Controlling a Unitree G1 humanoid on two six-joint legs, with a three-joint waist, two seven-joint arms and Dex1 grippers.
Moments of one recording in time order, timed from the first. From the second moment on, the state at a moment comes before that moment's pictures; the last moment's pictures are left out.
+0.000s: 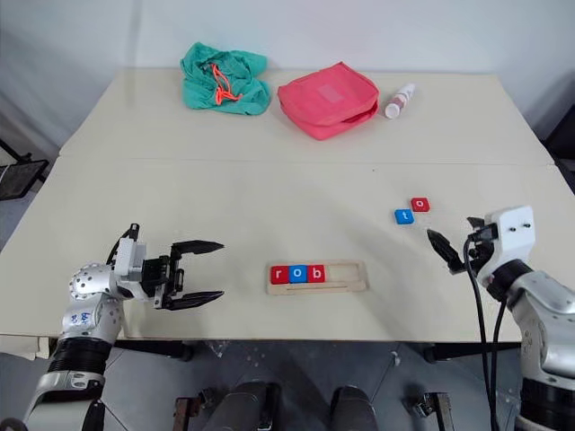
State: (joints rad) left arm -0.35 0.51 0.14 0.36 -0.53 -0.22 -1.50; right arm -0.20 -0.61 -0.44 -0.10 0.36 0.51 0.58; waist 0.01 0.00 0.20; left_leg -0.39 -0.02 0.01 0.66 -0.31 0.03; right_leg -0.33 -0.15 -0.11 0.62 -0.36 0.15
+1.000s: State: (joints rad) left arm -0.16 0.52 0.16 0.16 -0.53 -0.19 -1.41; right arm -0.82 -0.54 -0.20 0.87 0.14 0.19 0.44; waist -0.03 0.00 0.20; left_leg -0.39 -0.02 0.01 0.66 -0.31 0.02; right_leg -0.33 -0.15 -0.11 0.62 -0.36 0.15
